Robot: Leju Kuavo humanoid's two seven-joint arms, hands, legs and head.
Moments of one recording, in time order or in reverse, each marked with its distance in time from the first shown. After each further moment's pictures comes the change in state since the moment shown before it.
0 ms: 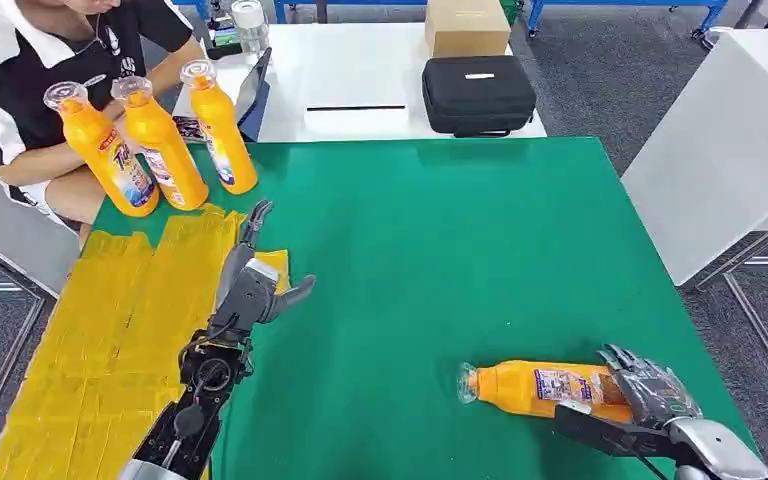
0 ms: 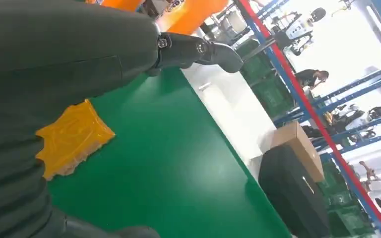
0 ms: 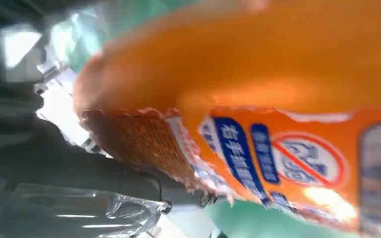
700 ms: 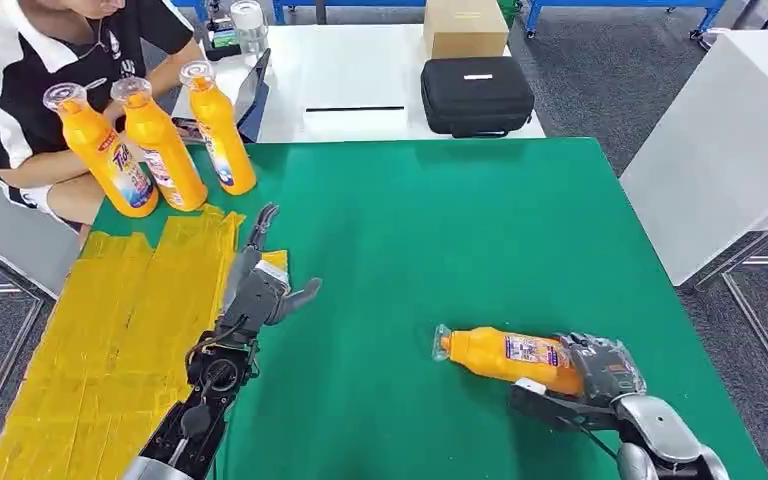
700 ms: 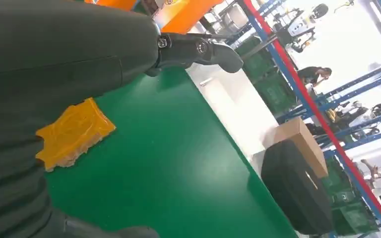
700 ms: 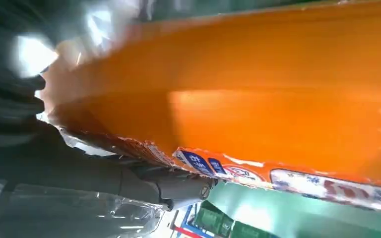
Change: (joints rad) left arm -0.011 -0.008 -0.015 0.043 -0.002 0.024 -0.006; right arm -0.111 0.115 0.100 0.123 0.062 -0.189 -0.035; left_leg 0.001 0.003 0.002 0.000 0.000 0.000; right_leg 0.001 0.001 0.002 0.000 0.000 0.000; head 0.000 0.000
